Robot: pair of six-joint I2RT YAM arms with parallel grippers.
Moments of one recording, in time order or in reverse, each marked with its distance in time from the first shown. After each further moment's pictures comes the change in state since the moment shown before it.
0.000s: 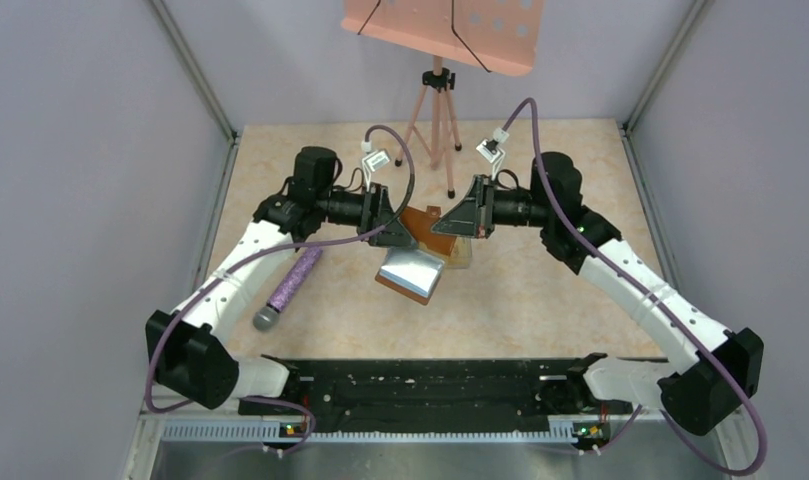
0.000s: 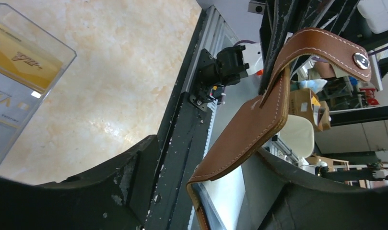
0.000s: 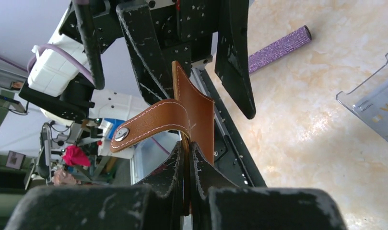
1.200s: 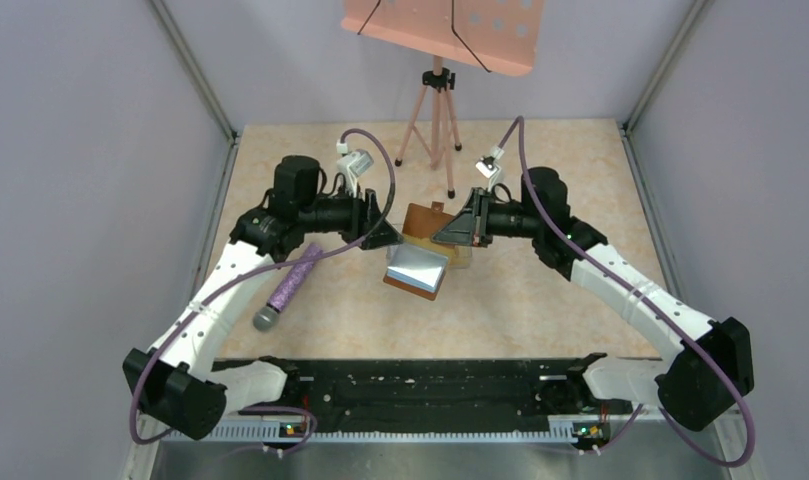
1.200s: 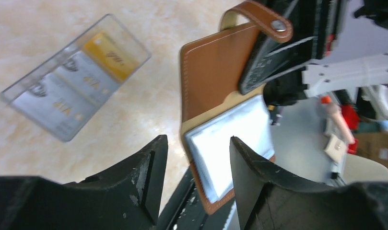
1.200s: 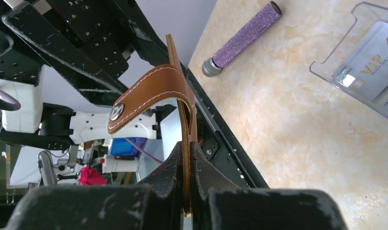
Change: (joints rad) left arm 0.002 -0.134 -0.028 -0.056 -0.253 0.045; right arm -0.006 0.027 -0.134 0.085 0.067 0.101
